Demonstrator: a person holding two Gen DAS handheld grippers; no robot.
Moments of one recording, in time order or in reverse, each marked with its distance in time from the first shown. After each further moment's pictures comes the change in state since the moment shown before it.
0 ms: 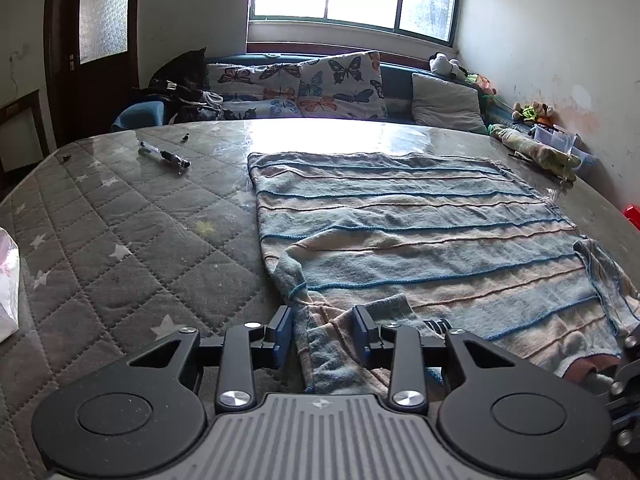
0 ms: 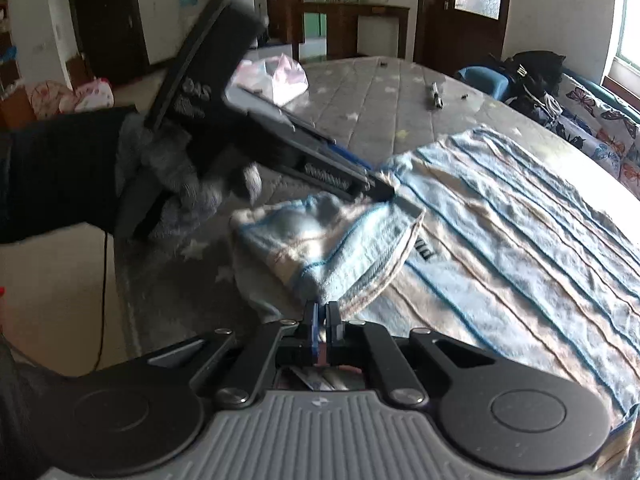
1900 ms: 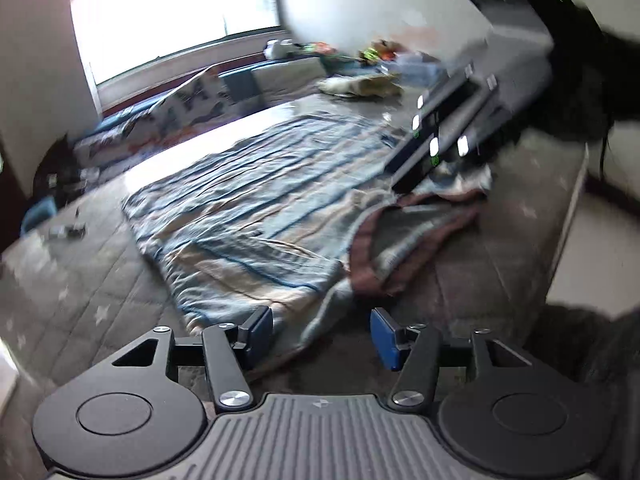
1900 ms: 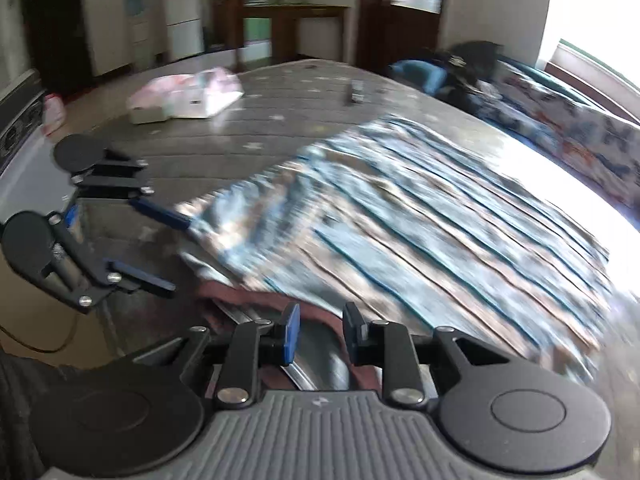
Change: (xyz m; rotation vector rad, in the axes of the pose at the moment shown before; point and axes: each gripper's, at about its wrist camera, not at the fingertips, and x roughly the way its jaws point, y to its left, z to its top) left arm -0.095 -0.070 -0.085 0.547 -0.015 -0.222; right arm -0.066 -0.031 -0.033 0.109 -0.008 -0.175
